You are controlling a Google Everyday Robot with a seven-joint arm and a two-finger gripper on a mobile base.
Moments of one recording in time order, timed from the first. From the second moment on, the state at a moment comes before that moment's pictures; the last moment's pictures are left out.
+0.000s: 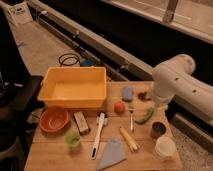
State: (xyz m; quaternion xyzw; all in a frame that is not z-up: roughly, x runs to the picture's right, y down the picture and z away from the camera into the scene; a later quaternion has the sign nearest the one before) arm 0.199 0.085 0.668 -0.26 -0.03 -0.18 0.95
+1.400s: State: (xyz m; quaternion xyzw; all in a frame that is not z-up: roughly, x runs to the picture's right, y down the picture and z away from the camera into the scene) arm 0.098 0.192 0.698 -0.30 -0.15 -0.27 0.90
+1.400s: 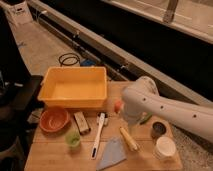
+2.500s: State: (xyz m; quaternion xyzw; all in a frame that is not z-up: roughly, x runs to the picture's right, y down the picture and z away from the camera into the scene) arm 0.047 0.249 0.704 -0.33 -0.20 -0.28 0.88
